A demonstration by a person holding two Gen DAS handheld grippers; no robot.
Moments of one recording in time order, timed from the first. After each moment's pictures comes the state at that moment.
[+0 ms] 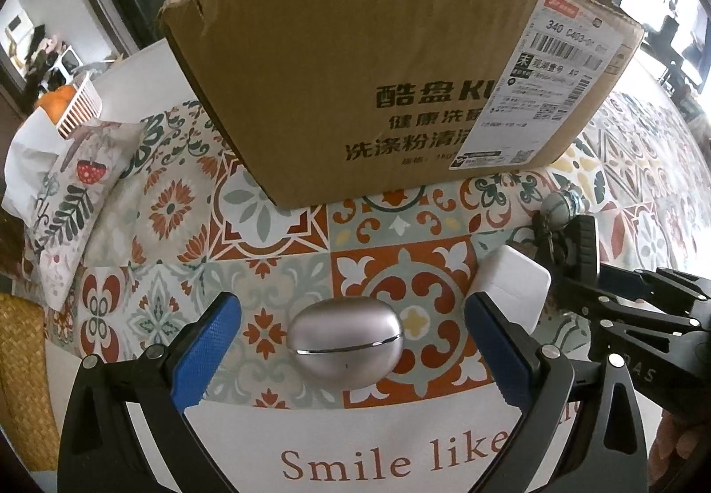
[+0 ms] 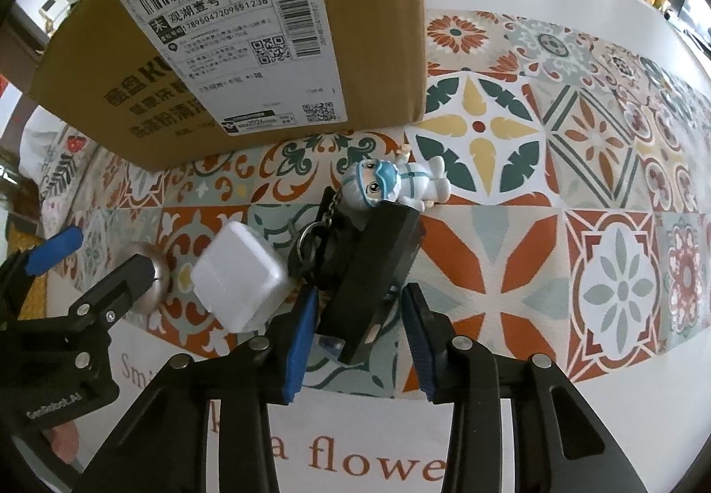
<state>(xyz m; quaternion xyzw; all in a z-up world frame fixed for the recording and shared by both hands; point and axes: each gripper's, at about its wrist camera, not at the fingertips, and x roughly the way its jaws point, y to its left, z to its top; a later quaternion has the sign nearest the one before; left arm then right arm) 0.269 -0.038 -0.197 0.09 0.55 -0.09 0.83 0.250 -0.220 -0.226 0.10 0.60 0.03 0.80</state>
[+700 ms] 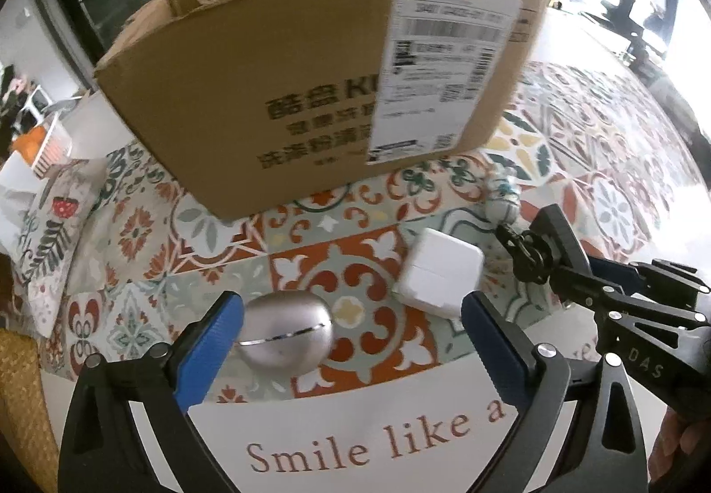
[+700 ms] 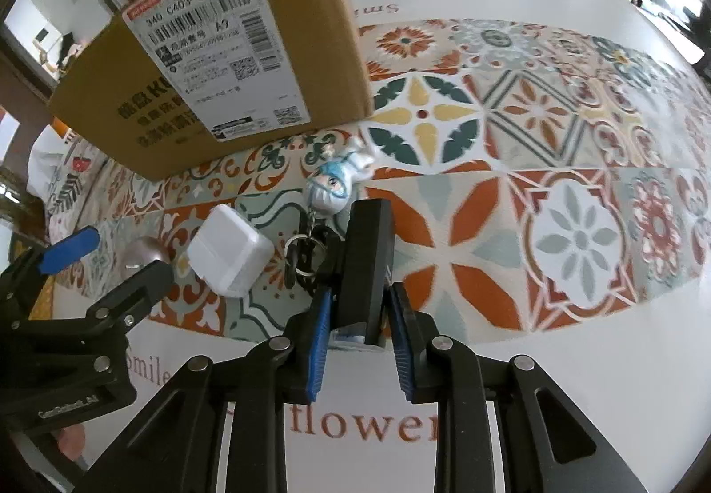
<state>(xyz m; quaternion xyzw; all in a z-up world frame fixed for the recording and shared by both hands) 0.245 -0.074 -0.185 0.12 0.53 -0.16 0.83 0.208 -0.242 -0.211 0.13 0.56 0.00 0.82</state>
